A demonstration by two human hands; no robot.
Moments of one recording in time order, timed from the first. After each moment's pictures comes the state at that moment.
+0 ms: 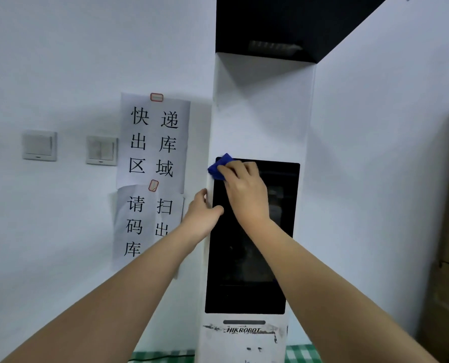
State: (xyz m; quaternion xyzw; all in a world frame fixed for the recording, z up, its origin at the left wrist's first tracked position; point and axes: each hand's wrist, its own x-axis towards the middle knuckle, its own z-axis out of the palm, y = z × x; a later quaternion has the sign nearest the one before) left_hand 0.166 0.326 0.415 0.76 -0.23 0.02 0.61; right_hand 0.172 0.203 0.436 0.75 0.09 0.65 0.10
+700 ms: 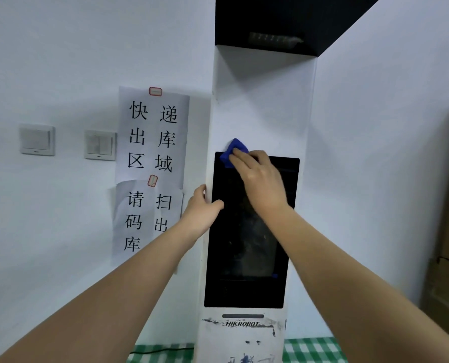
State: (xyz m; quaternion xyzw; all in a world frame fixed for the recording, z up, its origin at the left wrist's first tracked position) left_hand 0.164 0.327 0.414 0.76 -0.22 0.01 0.61; right_hand 0.150 0.178 0.451 0.76 0.11 0.62 0.17
